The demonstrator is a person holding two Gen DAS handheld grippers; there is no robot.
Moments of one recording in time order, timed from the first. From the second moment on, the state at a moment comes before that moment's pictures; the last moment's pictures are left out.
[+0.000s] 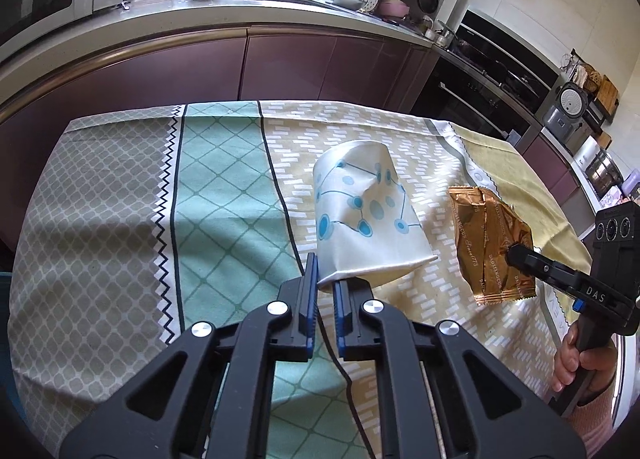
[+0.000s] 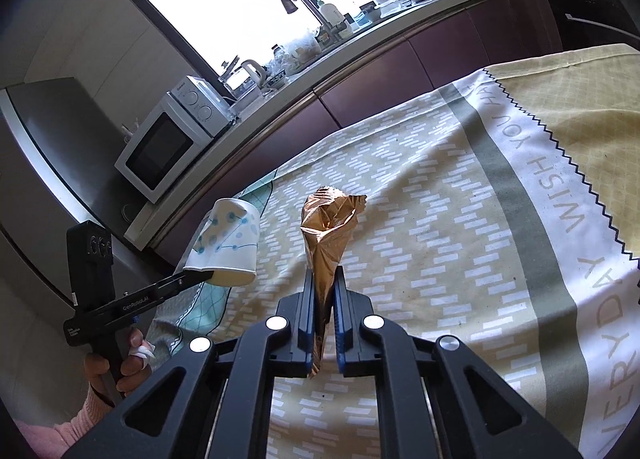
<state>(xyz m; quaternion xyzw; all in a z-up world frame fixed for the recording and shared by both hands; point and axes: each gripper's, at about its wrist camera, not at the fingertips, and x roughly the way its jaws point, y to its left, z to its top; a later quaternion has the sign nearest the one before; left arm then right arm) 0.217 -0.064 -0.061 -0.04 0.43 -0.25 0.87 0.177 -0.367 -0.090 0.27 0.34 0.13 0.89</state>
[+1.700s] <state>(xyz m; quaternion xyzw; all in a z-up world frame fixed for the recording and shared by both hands) 0.087 0.099 -0.022 -0.06 0.38 -0.16 0.91 0.178 -0.226 -0.060 0.22 0.34 0.29 0.87</state>
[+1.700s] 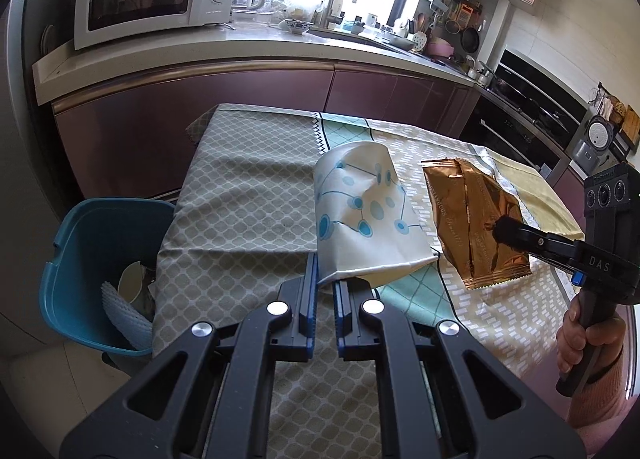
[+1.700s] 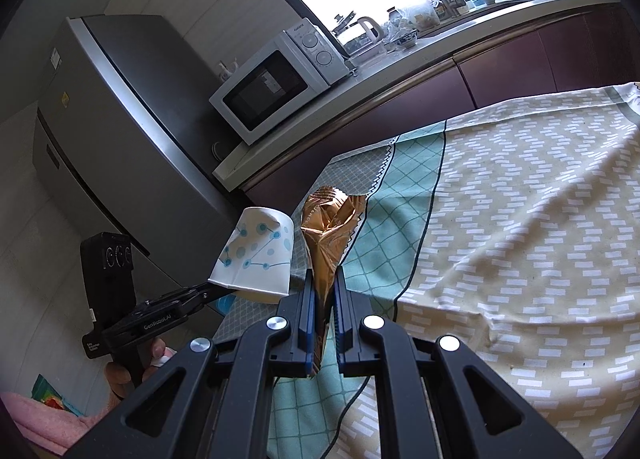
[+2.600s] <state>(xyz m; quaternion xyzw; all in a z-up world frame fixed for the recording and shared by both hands) 0.069 0.160 -0.025 -0.08 0.38 -0.12 0.91 0.201 -0.158 -0.056 0.20 0.36 0.35 0.84</state>
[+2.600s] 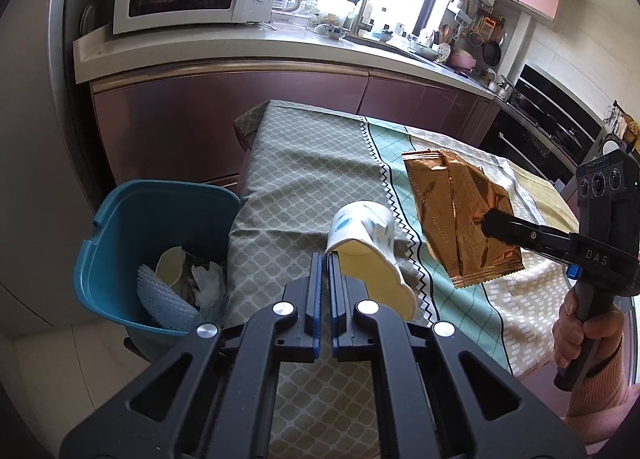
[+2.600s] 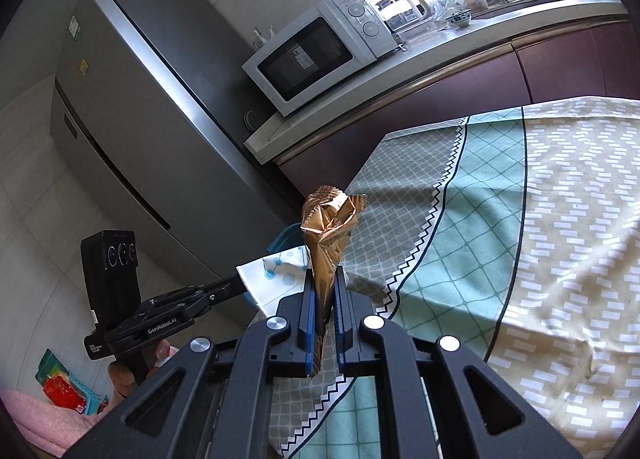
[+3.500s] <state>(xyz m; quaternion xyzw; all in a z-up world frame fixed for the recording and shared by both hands) 0.071 0.185 -0.019 -0.08 0.36 -0.11 0.92 0.208 -0.129 -0.056 0.18 0.37 0.36 0.84</state>
